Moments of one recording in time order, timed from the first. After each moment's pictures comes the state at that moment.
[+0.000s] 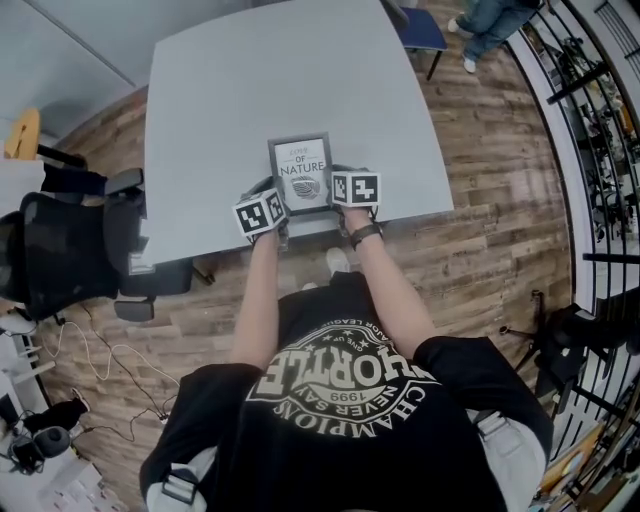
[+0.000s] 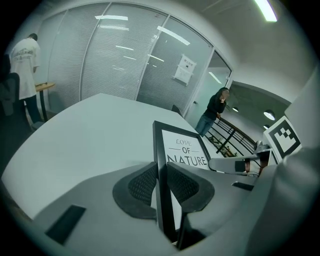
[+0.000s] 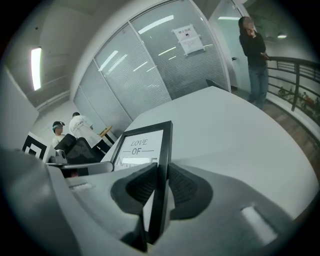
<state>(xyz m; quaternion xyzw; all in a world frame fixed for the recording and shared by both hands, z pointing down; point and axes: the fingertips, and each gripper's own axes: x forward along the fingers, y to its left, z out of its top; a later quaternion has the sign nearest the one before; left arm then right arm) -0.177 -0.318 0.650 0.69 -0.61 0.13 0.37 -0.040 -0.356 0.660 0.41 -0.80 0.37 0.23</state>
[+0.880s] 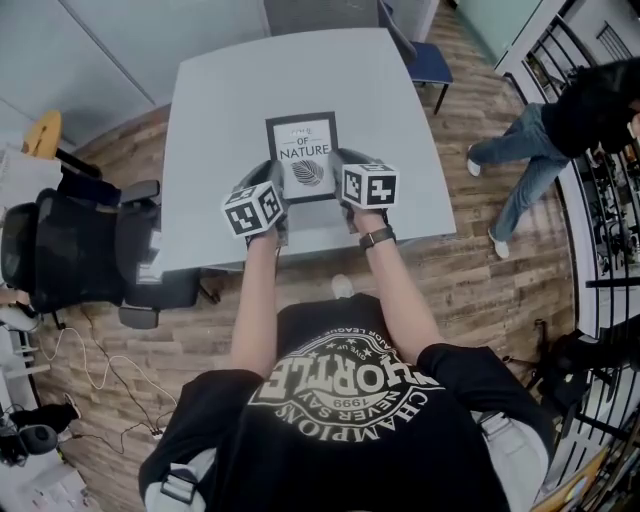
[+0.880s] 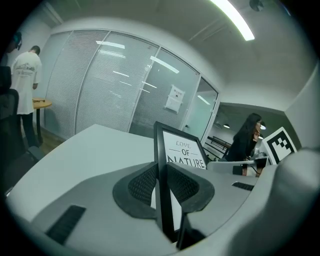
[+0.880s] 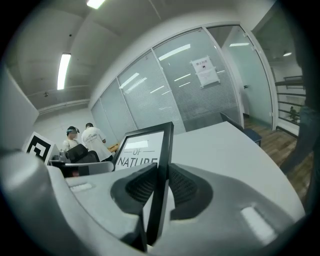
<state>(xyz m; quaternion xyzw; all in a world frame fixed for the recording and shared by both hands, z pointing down) -0.193 -0.332 0.506 0.73 -0.63 0.04 0.27 -0.059 -0.375 0.508 0.41 -0.87 0.26 0.12</state>
